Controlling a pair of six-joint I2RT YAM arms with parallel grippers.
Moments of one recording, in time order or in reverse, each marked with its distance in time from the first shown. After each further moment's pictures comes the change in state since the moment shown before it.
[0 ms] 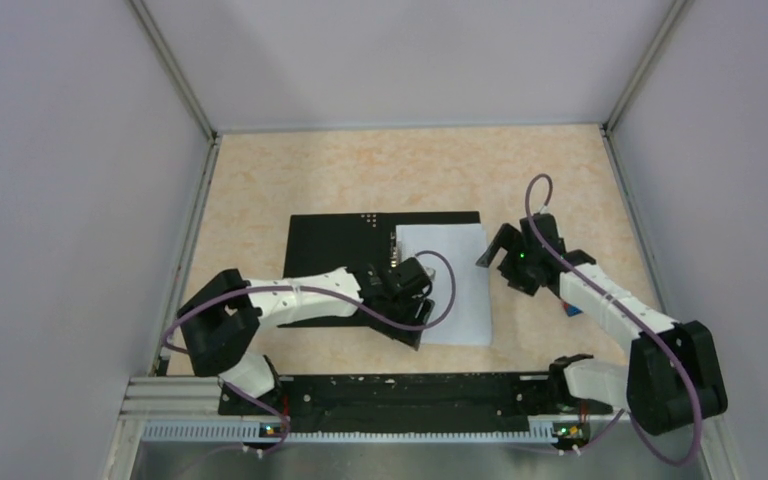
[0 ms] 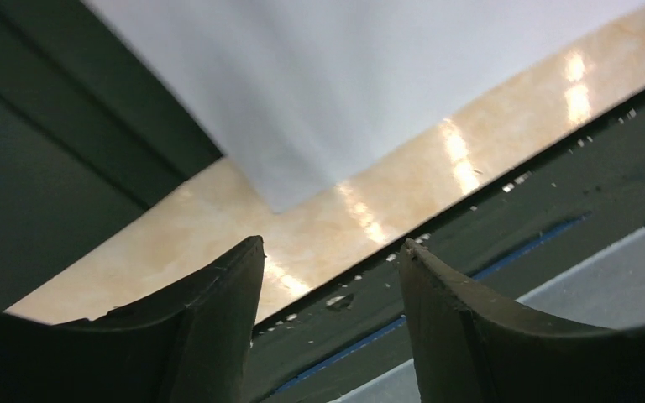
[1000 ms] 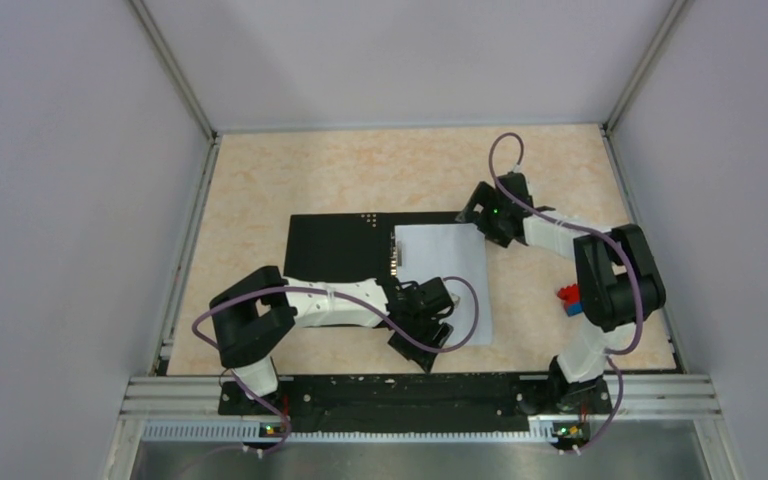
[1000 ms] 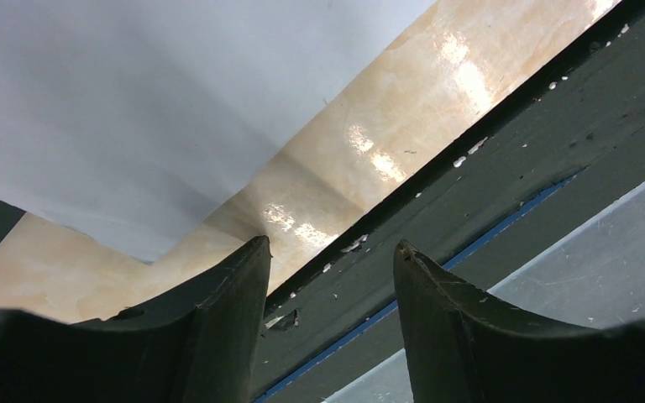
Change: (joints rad) left arm -0.143 0.160 0.072 0.035 0.113 0.057; right arm -0.026 0.576 0.351 0.350 0.003 -0.038
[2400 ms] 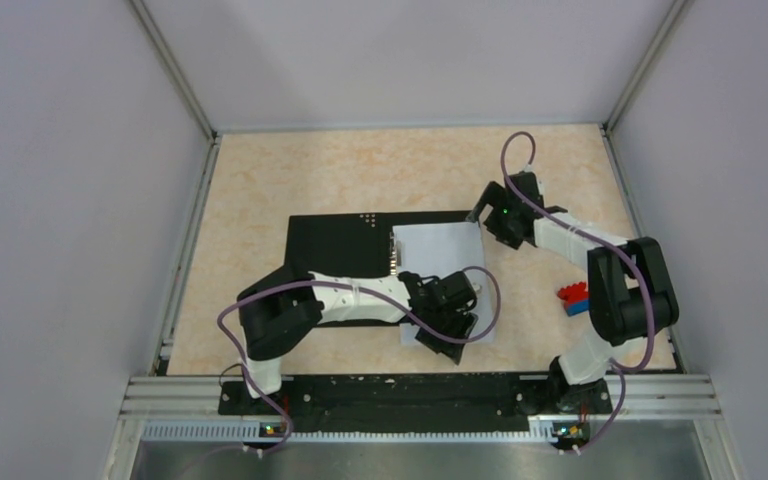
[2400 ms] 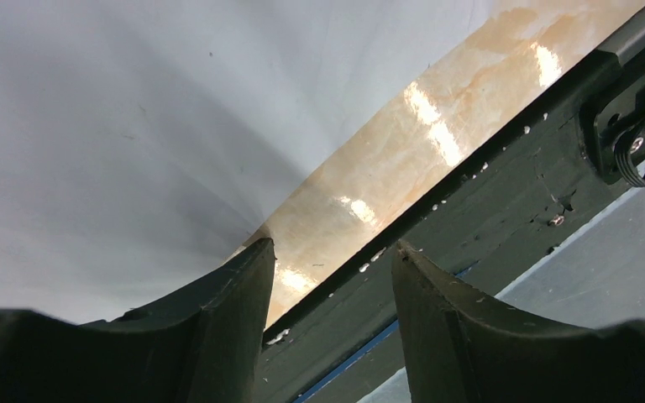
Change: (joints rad) left arm -0.012 0.143 0.148 0.101 -0.009 -0.085; right arm -0.029 -0.086 -0.006 -0.095 0.029 -0.014
